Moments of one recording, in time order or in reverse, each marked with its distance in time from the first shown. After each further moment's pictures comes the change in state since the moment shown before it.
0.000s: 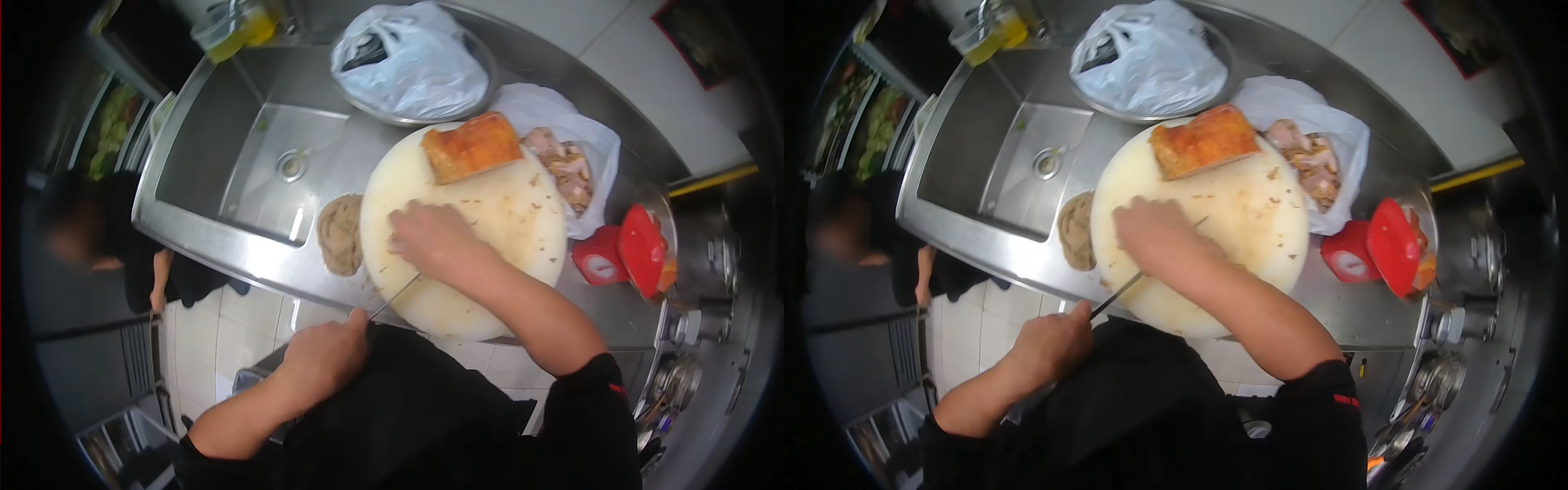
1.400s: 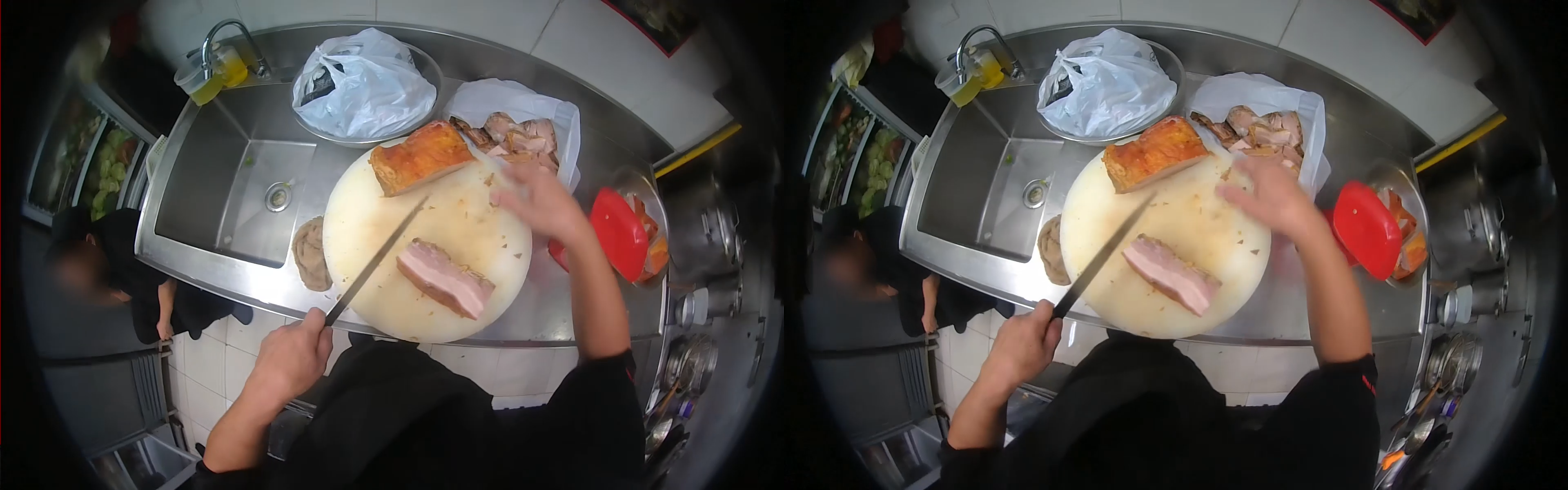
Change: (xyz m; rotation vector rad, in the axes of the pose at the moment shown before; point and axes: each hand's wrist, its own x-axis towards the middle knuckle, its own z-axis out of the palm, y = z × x) left_hand -0.018 0.016 -0.006 -0.088 0.336 0.084; right_hand -0.125 0.165 -0.071 0.278 0.293 0.405
